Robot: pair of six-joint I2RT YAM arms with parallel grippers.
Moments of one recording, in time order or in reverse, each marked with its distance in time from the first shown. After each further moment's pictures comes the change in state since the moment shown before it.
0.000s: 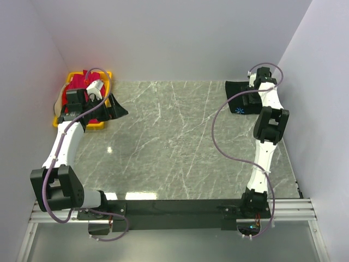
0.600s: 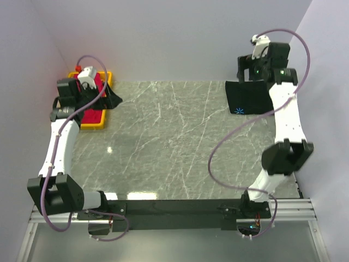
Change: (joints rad) left arm 0.002 -0.042 0.117 0.018 -0.084 0.054; right arm 0.129 -0.733 -0.289 0.092 -0.241 0.074
